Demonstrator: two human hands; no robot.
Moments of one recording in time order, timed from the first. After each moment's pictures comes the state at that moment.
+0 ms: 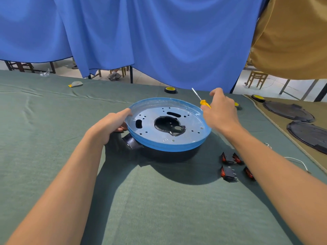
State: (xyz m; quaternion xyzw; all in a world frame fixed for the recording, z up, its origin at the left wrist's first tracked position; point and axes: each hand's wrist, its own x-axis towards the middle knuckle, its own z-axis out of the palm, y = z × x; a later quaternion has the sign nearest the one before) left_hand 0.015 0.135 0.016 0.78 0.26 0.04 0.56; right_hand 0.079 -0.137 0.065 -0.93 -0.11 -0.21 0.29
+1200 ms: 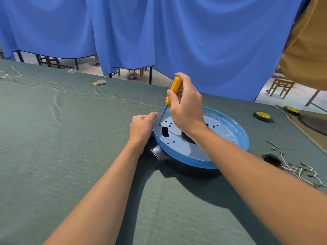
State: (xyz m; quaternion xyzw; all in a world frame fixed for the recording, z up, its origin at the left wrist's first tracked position) left_hand 0.030 0.124 -0.008 0.66 0.19 0.27 0.67; right_hand 0.059 0.015 0.064 -0.76 -0.35 -0.27 0.47
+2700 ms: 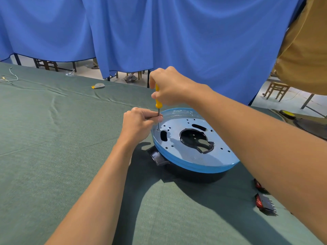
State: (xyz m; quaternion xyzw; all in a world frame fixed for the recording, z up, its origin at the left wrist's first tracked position) left_hand 0.021 0.140 0.018 0.82 0.09 0.32 0.47; right_hand 0.072 0.044 0.141 -0.90 -0.42 -0.09 0.08
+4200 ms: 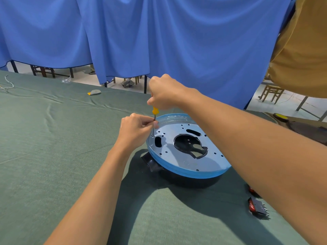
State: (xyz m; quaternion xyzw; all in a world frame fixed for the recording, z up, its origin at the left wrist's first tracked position) left_hand 0.024 0.139 0.020 0.86 0.07 0.30 0.40; right_hand 0.087 0.044 0.141 -0.91 -0.41 -0.11 0.04
